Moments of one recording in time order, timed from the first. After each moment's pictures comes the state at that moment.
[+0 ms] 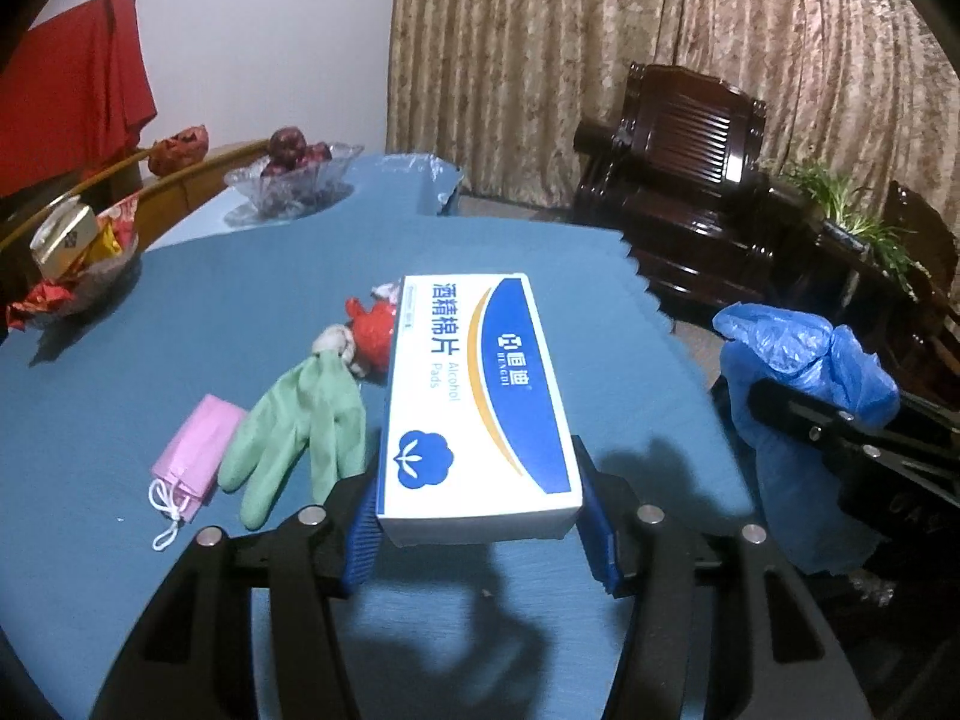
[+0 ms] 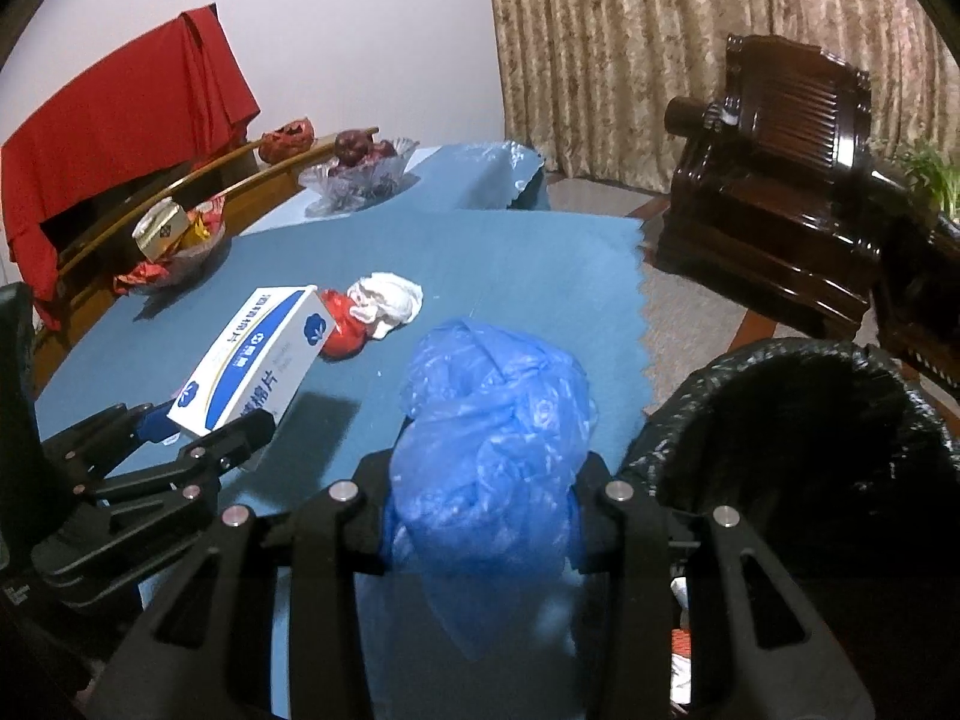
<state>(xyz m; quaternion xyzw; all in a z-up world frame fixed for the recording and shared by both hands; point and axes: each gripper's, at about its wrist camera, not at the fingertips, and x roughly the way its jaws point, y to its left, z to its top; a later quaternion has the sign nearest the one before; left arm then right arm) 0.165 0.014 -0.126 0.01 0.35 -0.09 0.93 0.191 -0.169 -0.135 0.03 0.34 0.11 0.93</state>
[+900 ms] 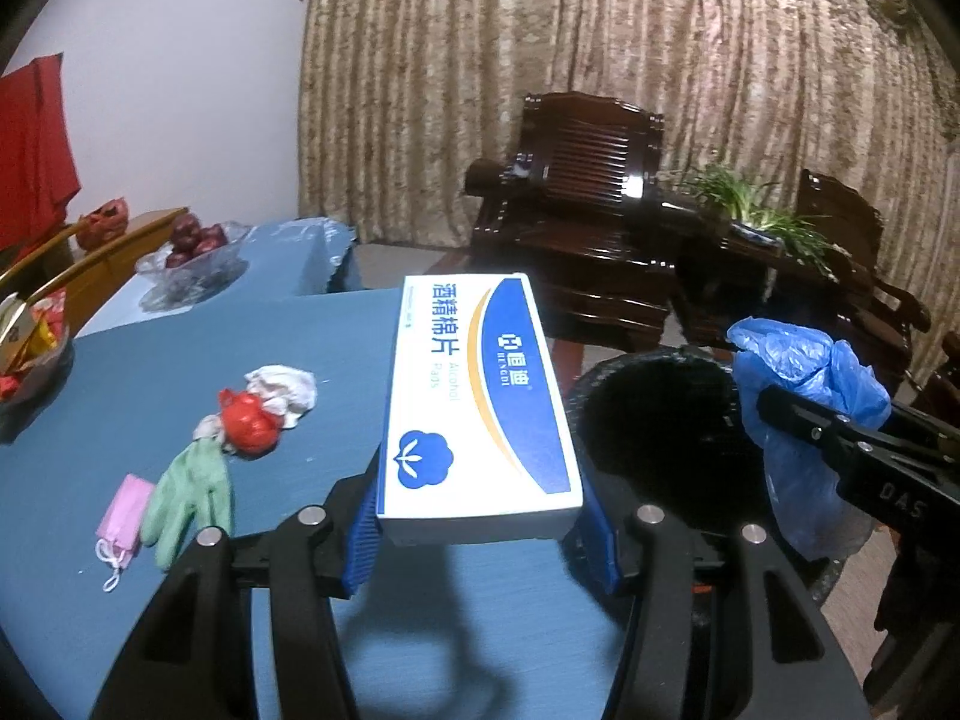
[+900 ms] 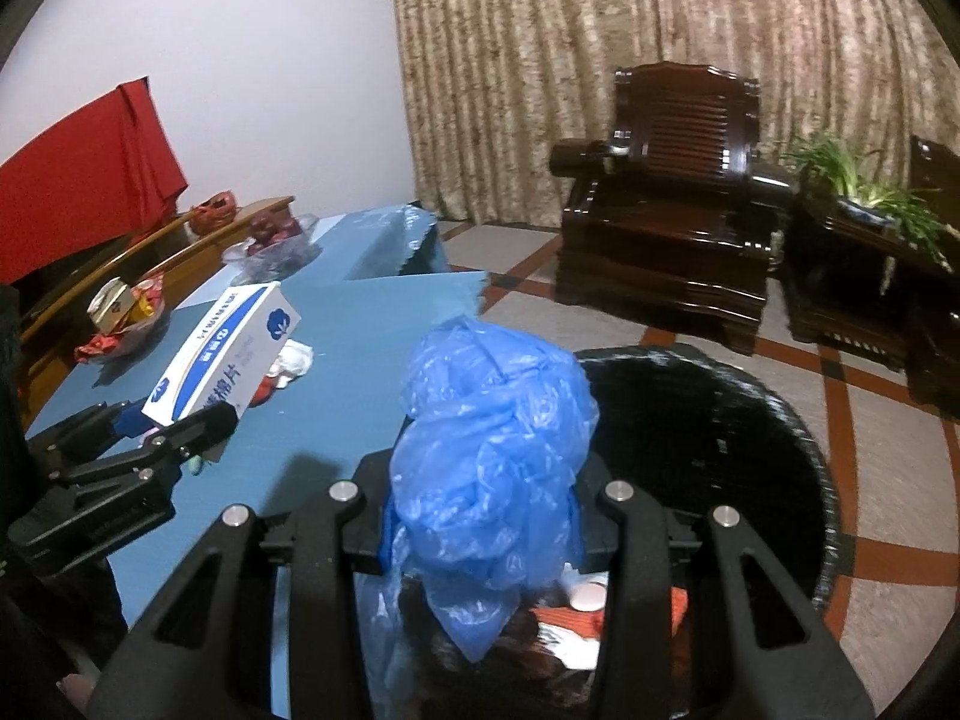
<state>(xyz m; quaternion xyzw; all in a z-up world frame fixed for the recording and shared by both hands) 0.126 -0.084 -0.074 0.03 0.29 -0.19 0.94 0.106 -0.286 -0.090 0.06 0.29 0.01 0.96</state>
